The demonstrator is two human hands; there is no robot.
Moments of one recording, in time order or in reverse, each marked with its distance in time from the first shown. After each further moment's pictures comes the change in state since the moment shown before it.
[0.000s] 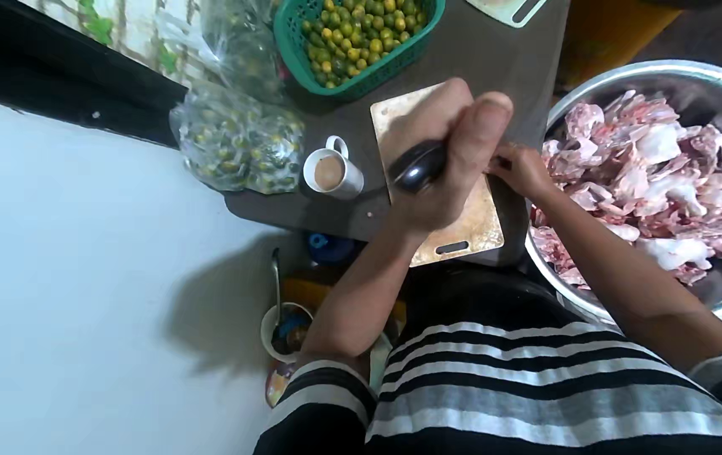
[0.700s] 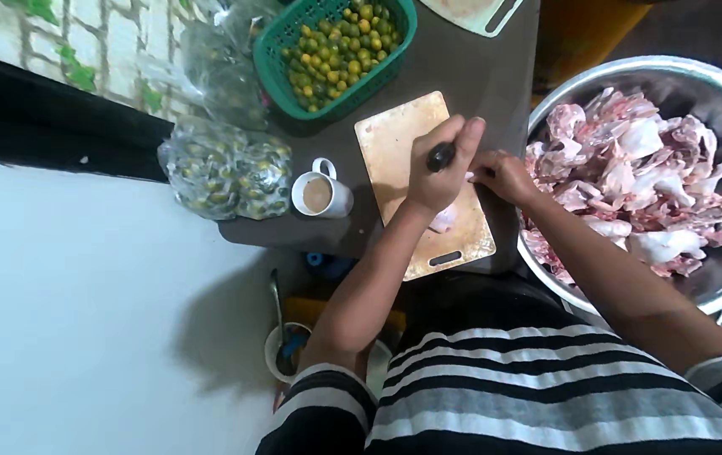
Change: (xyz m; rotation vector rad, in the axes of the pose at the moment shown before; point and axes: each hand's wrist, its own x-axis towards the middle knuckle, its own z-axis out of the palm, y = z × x) left_hand -0.016 -0.081 0.002 0.120 -0.052 -0.192; right_hand 0.000 0.006 0.002 0.052 0.000 -0.033
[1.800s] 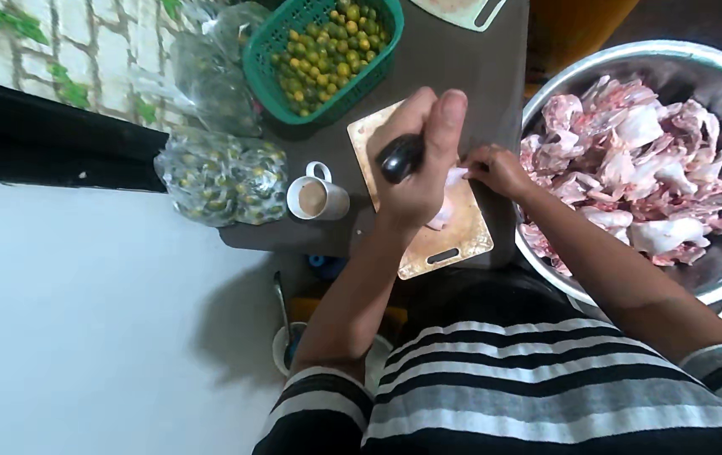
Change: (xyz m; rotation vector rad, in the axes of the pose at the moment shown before) left_hand 0.020 0.056 0.002 -0.108 0.006 0.067; right_hand 0.006 0.005 0.001 0.005 -0.039 0.020
